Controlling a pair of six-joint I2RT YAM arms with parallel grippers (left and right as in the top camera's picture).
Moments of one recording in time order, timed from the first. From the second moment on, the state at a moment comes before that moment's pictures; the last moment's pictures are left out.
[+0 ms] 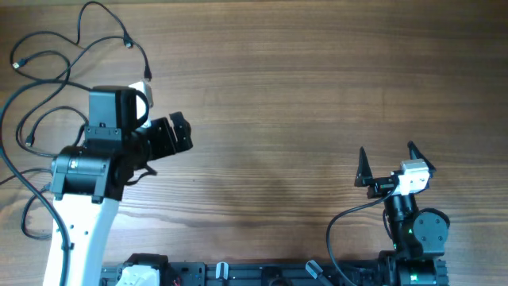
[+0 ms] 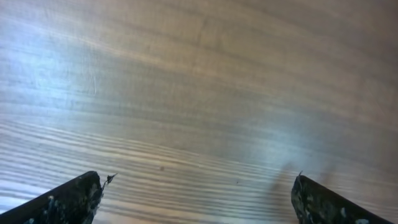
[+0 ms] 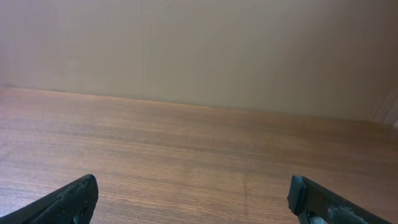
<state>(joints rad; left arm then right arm) -0.10 1.10 1.16 -1.06 0.10 -0.37 0.00 0.02 0.01 0.00 -0.09 -0.07</state>
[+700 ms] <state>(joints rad) 0.06 0.73 0.70 -0.74 0.17 -0.36 0.00 0.01 0.01 0.00 -0.09 -0.07</state>
